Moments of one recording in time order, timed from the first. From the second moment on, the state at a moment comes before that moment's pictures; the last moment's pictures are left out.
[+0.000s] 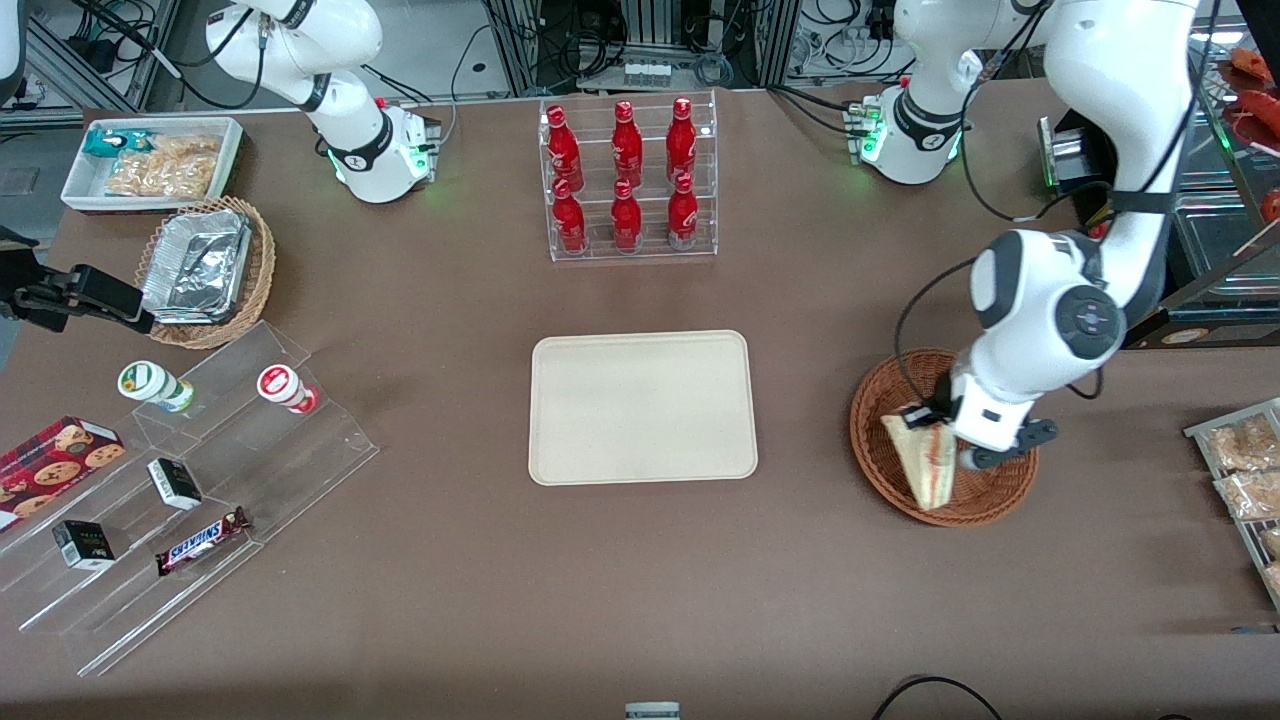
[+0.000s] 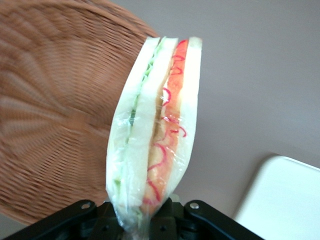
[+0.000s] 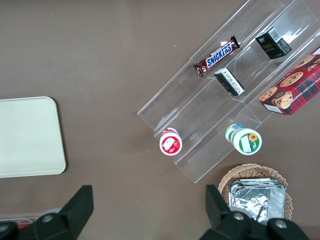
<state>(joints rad) -0.12 0.30 -0.15 -1.99 -0.10 2.30 -0.59</state>
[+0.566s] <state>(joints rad) -0.45 0.47 -0.15 -1.85 -0.02 2.30 -0.90</state>
